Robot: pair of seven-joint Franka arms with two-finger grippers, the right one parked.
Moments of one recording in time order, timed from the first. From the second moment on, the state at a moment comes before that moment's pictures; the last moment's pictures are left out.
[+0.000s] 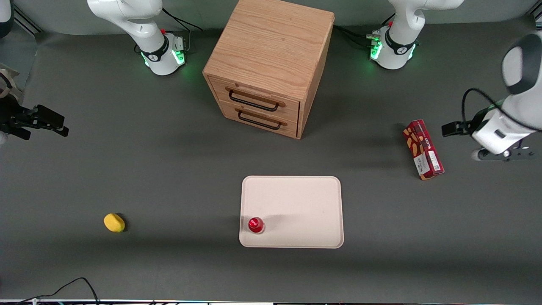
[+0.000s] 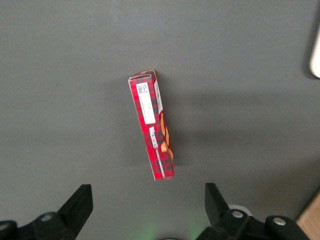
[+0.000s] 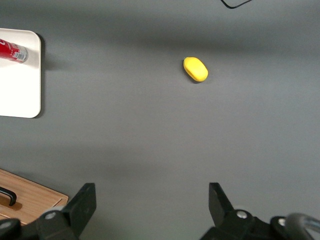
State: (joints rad) arm -0.18 0.07 0.19 -1.89 0.04 1.76 -0.02
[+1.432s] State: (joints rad) arm -0.18 0.25 0.23 -2.34 -0.02 2.54 -0.02
